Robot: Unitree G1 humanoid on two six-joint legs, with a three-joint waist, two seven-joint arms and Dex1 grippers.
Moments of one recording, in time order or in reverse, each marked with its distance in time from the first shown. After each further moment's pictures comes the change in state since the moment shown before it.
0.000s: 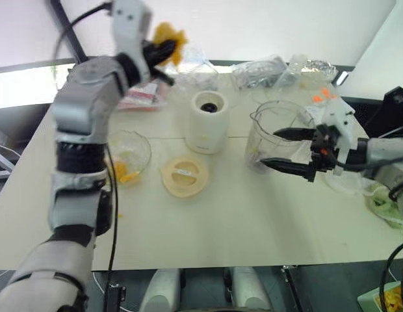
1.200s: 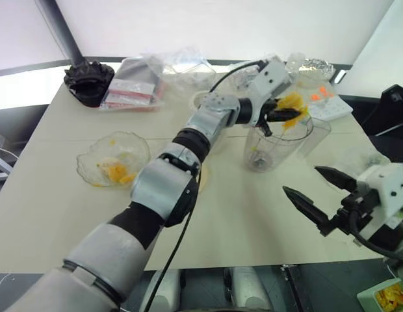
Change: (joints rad) left arm -0.290 -0.462 -0.065 0.999 0.225 -0.651 -0.292; right arm 0.730 0.156 -0.478 -0.588 0.405 -0.020 -0.650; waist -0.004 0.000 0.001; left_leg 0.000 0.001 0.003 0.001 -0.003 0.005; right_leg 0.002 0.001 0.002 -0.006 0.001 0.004
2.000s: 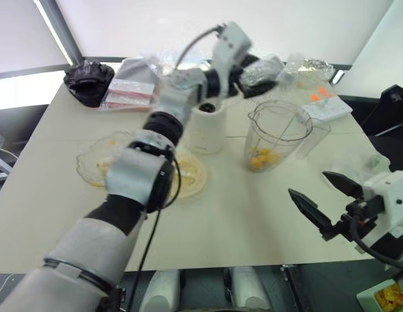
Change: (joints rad) left arm 0.016 0.230 0.132 -0.123 -0.026 0.031 -0.027; right arm 0.205 -0.068 0.051 0.002 0.011 -0.227 -0.145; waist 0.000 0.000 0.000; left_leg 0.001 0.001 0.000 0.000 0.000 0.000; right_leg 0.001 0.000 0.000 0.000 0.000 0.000
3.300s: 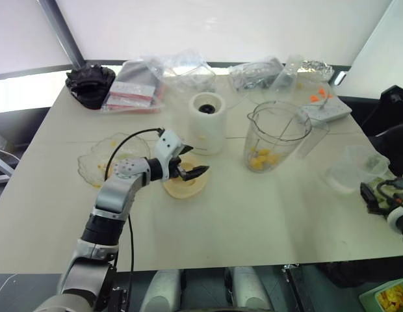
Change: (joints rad) left arm 0.970 0.236 -0.176 -1.170 -0.090 0.562 0.096; right arm -0.441 0.143 0.034 0.781 -0.580 0.092 -0.018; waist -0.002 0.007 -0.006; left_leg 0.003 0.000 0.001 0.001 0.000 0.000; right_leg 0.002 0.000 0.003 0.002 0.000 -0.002
